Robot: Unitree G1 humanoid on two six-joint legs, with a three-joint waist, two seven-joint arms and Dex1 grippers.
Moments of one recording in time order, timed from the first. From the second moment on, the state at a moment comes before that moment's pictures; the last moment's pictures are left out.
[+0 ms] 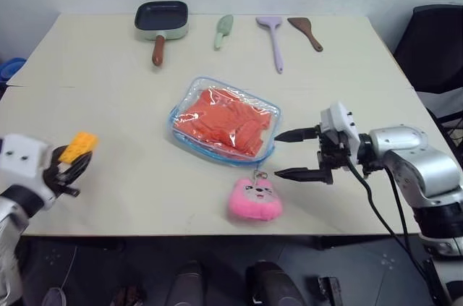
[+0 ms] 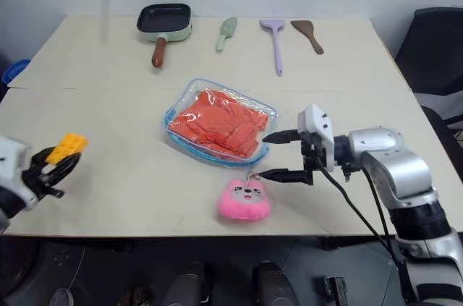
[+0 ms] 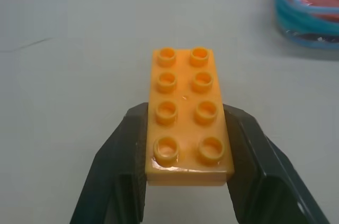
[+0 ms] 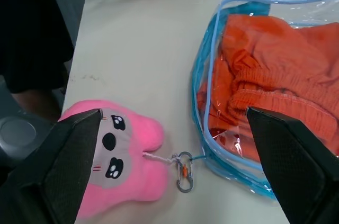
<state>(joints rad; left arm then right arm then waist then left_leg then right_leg) 0.13 0.60 0.77 -0.54 -0.28 0.74 -0.57 -0.58 -0.76 0.10 -0.07 0.51 0.47 1.27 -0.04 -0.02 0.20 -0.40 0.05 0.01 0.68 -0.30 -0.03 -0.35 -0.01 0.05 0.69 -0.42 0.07</state>
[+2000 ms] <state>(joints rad) -0.93 0.79 -0.29 0.84 0.36 -0.69 -0.78 -0.38 -0.77 -0.01 -0.24 0.44 0.48 1.11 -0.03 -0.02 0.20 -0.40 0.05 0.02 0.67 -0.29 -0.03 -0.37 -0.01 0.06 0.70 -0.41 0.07</state>
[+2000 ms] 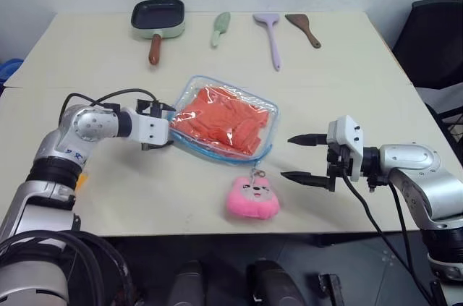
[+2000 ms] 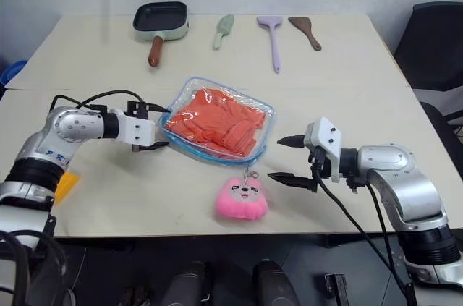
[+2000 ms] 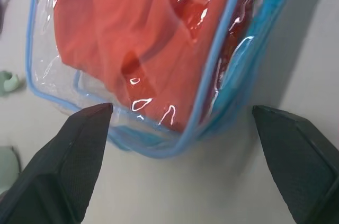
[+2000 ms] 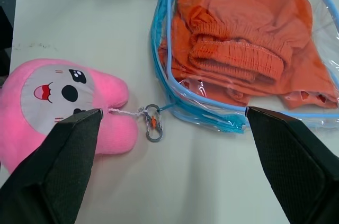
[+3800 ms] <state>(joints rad) -0.41 0.71 0.00 -0.52 -0.22 0.59 -1.09 -0.39 -0.87 0.00 -0.19 0.39 0.44 1.18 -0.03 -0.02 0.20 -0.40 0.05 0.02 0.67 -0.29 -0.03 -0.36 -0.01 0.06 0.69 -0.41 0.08</state>
